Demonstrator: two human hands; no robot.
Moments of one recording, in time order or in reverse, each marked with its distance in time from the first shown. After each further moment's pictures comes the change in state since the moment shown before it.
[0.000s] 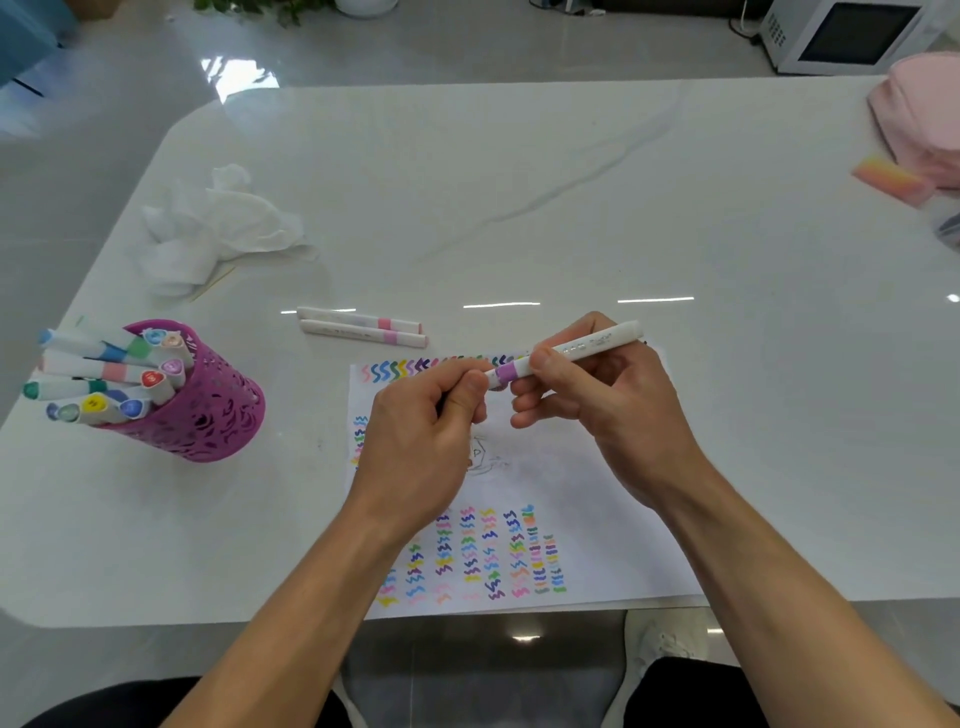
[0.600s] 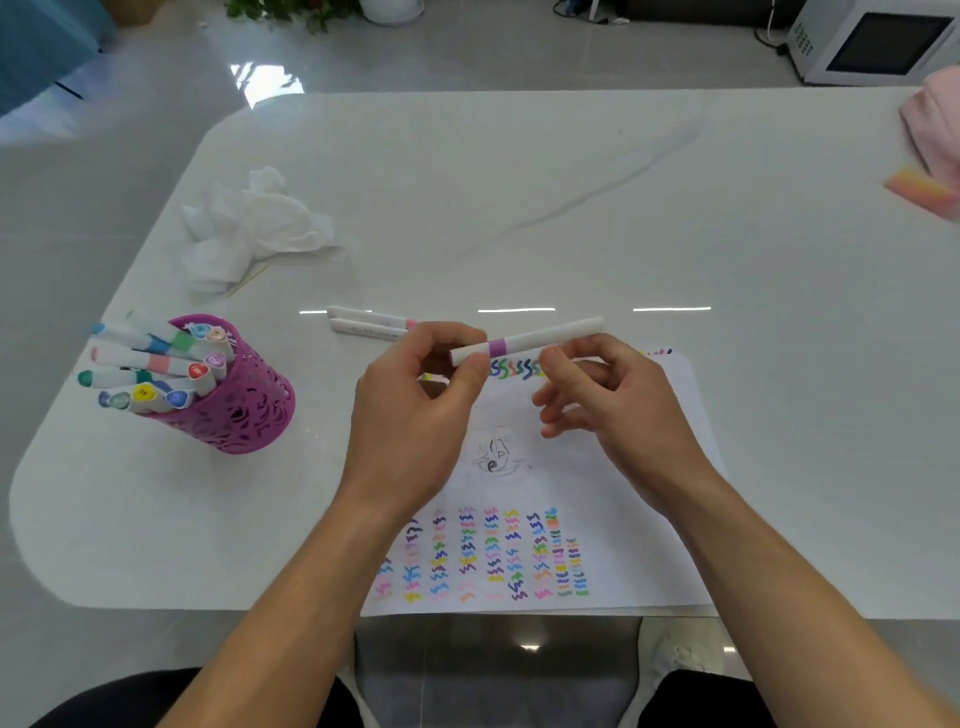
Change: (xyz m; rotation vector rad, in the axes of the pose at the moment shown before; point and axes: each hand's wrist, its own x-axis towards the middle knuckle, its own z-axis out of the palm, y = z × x) left_hand 0.007 0.006 -0.024 -0.132 0.151 -0.030; right_hand 0.010 0.016 0.006 -0.129 0.095 0.130
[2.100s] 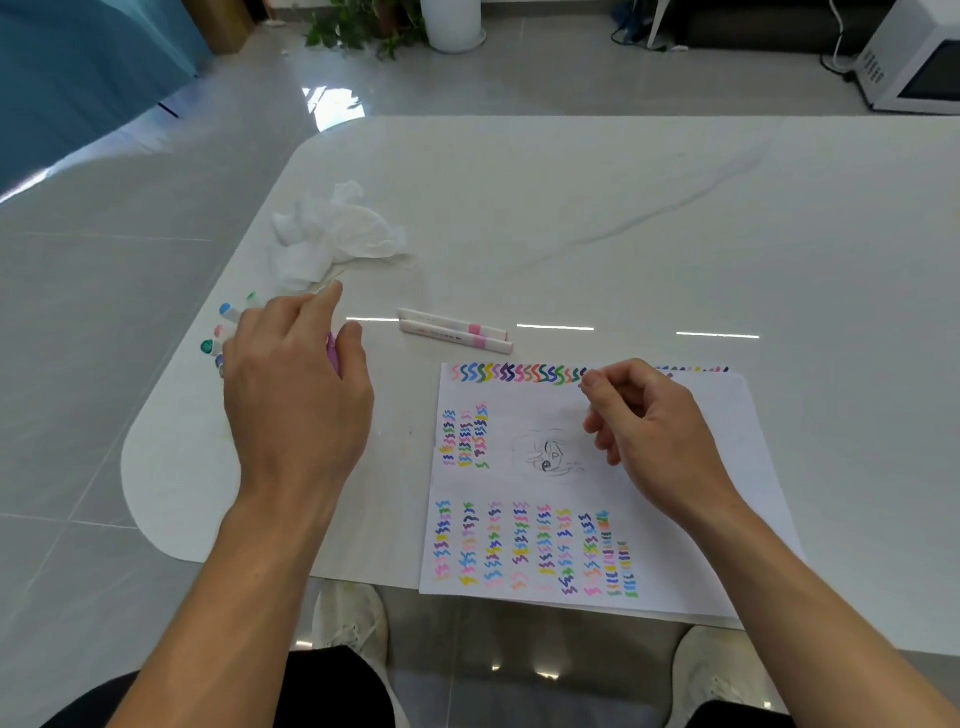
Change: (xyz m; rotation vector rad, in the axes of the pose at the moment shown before) left_hand 0.000 -0.003 -0.096 0.875 0.443 0.171; right_hand -0.009 0.009 0.015 -0.402 0.047 -0.069
